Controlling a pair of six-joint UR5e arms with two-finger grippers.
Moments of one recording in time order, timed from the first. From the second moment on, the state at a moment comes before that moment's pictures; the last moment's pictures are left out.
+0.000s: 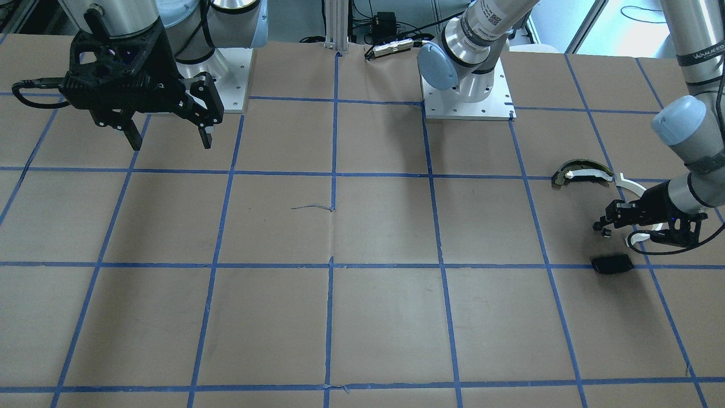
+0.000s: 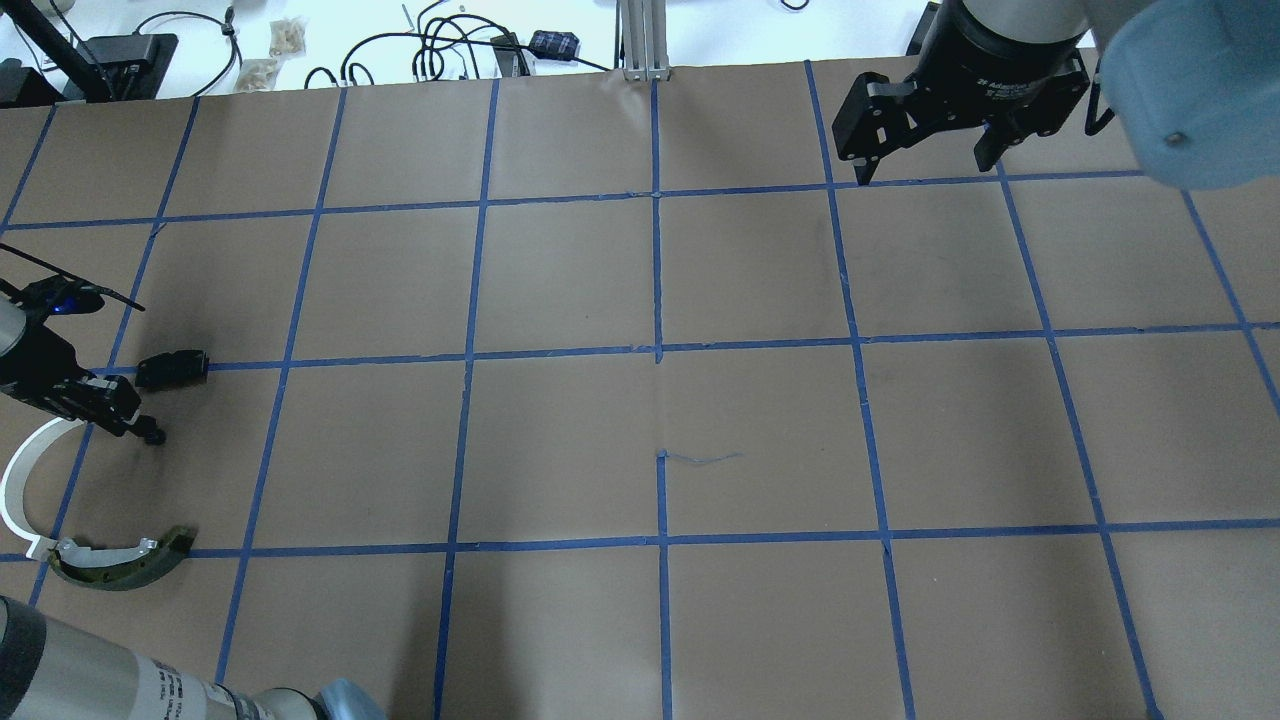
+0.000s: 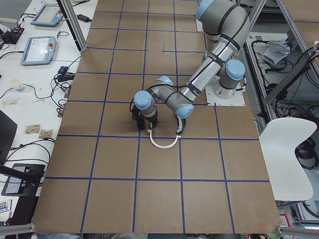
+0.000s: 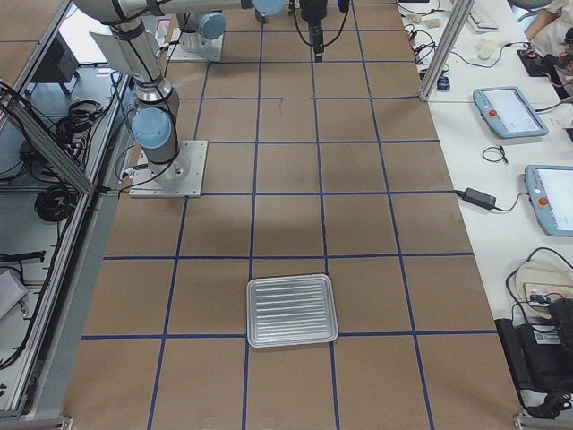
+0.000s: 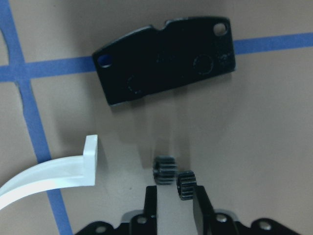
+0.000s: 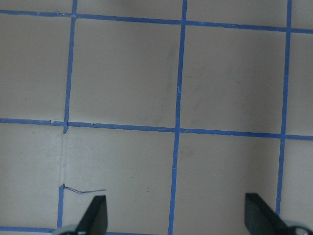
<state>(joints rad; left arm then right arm) -0.82 -1.98 -1.81 -1.16 1.60 0.85 1.63 -1.58 1.53 -1.68 -1.58 -0.01</state>
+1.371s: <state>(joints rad) -1.15 -1.79 -1.57 -1.42 1.60 0.40 1.63 -1.58 1.53 -1.68 -1.58 -0.01</state>
